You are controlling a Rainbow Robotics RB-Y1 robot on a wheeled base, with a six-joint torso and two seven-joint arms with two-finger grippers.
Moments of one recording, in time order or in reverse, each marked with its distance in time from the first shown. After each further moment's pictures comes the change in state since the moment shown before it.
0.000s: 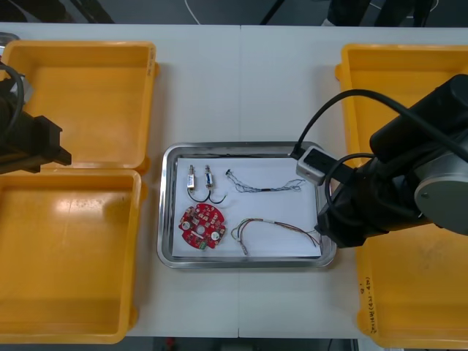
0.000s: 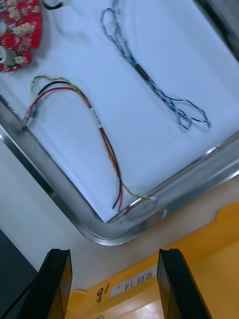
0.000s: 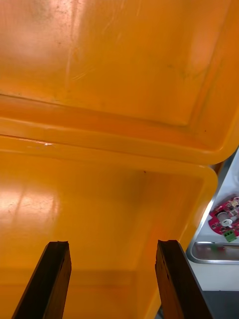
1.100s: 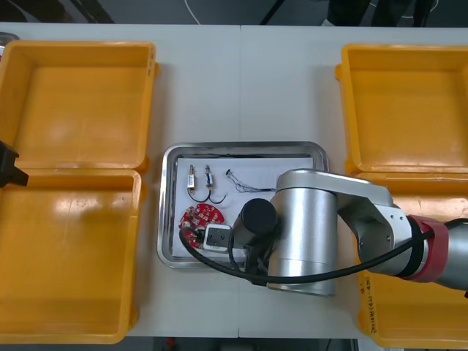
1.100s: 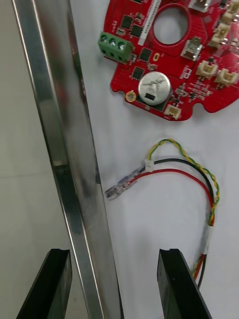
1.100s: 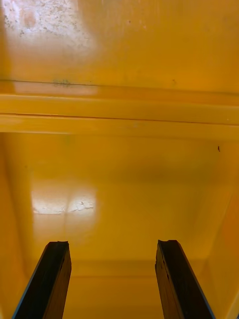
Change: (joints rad) right arm -0.347 0.049 0.782 0.256 0.216 -0.296 0.000; left arm 0.164 0.043 0.145 -0.002 -0.041 0.000 -0.302
